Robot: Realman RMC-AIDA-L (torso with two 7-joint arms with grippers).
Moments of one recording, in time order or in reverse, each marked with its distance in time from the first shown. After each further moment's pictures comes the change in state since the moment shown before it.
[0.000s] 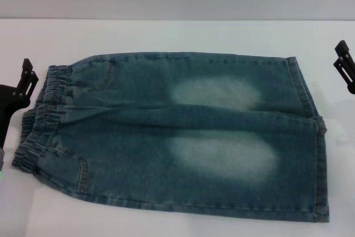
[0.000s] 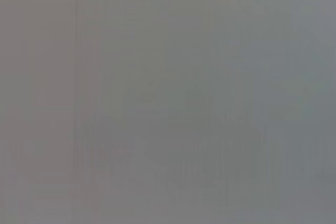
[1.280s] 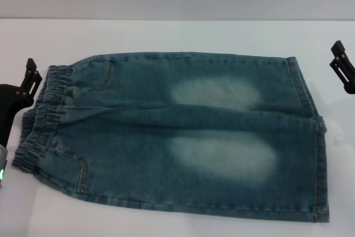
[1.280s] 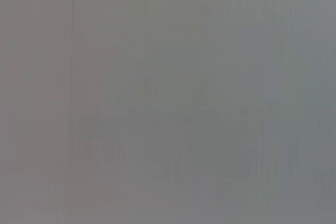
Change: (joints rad) left arm -0.008 -0.002 0.002 -0.001 -0.003 -0.013 -0.013; right arm 0.005 0.000 -0.012 0.002 0.003 0.008 0.001
